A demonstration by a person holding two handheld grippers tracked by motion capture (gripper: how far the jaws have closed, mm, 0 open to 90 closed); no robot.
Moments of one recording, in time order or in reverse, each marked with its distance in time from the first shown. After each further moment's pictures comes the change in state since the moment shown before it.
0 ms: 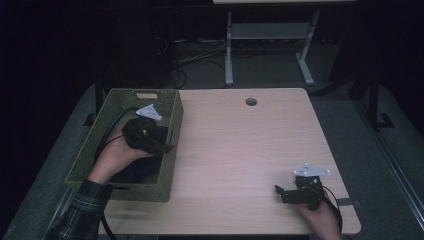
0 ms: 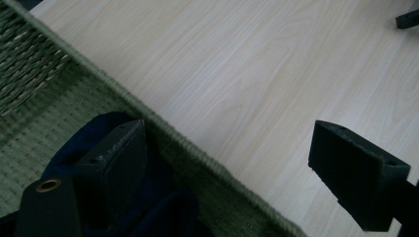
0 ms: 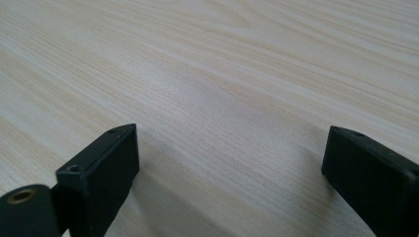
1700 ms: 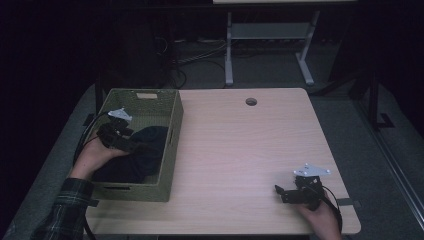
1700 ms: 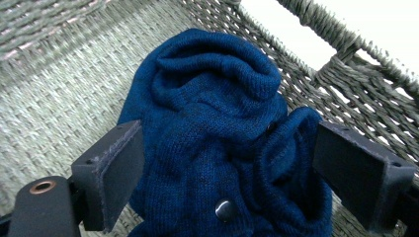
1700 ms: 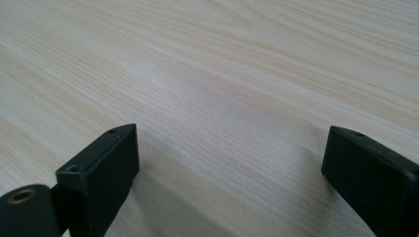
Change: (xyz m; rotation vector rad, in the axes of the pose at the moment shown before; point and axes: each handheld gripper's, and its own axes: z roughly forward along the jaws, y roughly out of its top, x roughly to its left) left arm 0.076 -0.071 0.010 0.029 0.044 -0.156; right arm 0.000 0.000 0.000 0.000 -0.001 0.000
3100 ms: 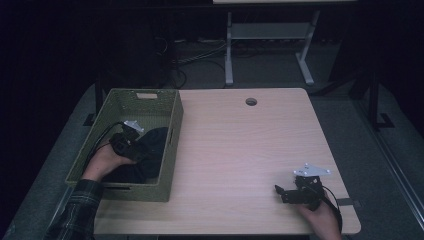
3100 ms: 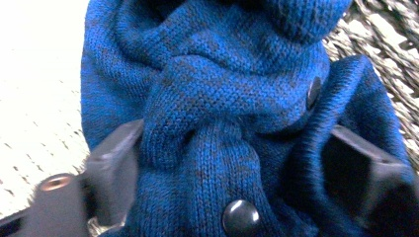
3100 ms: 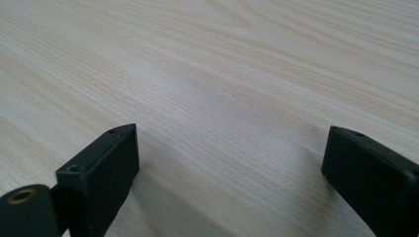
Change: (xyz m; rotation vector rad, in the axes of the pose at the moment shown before) left arm 0.000 -0.015 0.046 0.171 -0.101 0.023; right arm 0.000 0.000 0.000 0.000 0.000 0.001
